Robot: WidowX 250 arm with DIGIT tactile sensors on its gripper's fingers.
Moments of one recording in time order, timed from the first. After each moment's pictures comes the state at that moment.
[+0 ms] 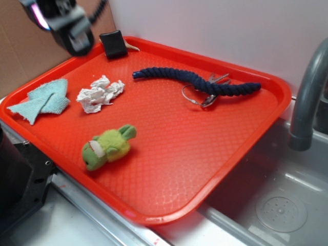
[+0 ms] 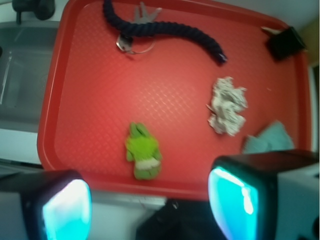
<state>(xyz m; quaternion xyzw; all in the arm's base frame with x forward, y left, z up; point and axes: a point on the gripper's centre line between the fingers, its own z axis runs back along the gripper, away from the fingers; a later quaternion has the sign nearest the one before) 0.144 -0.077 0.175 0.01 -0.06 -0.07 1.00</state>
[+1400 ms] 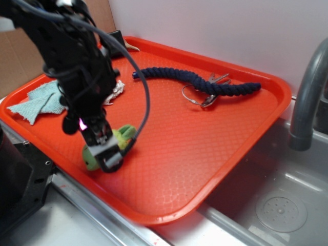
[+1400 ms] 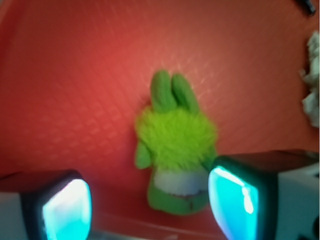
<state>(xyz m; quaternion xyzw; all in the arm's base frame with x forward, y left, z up) 0.129 -0.088 0.053 -0.01 -0.02 -0.12 0.99</state>
